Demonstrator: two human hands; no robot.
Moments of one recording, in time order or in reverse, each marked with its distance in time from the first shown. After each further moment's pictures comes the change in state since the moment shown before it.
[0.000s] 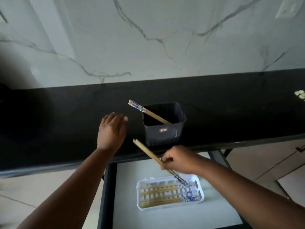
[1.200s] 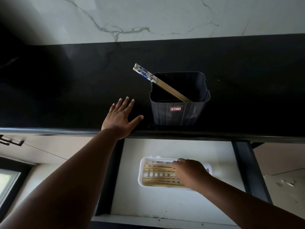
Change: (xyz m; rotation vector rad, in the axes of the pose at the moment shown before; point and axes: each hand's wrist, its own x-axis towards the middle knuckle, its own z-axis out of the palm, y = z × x) left_hand -0.037 -0.043 0.056 0.359 -0.630 -0.224; right_hand 0.024 0.093 0.107 -0.539 -0.270 -0.034
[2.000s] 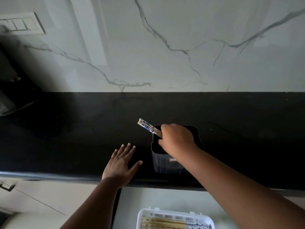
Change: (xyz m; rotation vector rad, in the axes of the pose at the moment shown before) left_hand -0.002 0.001 -0.002 -0.091 0.078 -0.028; right_hand 0.031 -0.019 -0.245 0.056 0.593 0.191
